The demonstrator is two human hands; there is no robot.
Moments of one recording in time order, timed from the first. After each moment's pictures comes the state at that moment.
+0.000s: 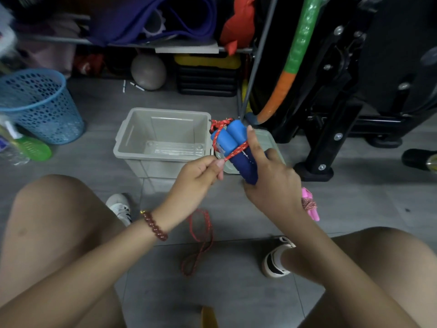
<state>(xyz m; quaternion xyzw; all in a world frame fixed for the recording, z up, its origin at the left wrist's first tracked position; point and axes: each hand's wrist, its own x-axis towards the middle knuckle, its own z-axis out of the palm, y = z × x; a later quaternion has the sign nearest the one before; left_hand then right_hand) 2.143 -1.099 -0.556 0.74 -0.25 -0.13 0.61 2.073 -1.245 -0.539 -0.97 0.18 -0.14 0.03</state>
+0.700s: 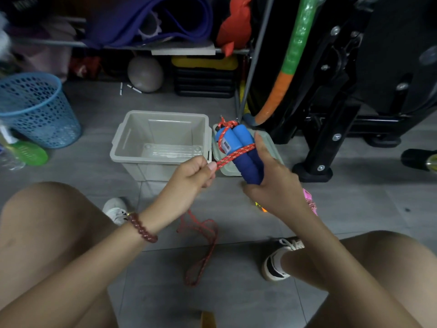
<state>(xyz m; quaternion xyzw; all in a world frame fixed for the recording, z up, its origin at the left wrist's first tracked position) 2.153 -1.098 -0.555 0.72 -0.20 -0.20 0.64 2.071 -1.260 -0.529 -0.95 0.19 -0.03 0.26</state>
